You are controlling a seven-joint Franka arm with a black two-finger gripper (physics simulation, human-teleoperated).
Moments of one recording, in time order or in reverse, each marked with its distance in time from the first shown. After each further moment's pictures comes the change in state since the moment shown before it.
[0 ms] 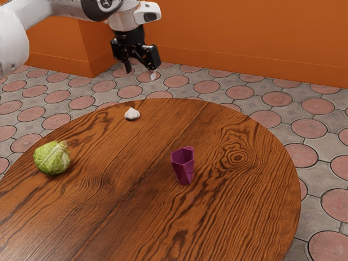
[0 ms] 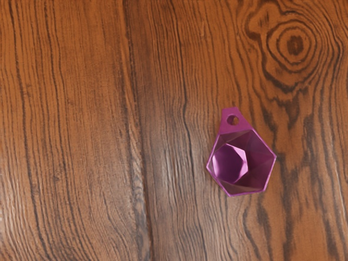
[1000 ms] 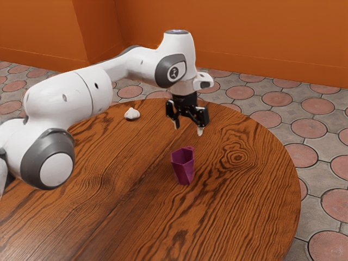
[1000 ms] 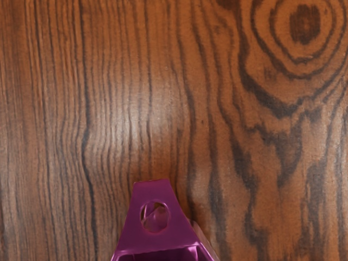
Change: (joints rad) arm -0.036 0.521 -0.062 0.246 -0.045 0.133 -0.121
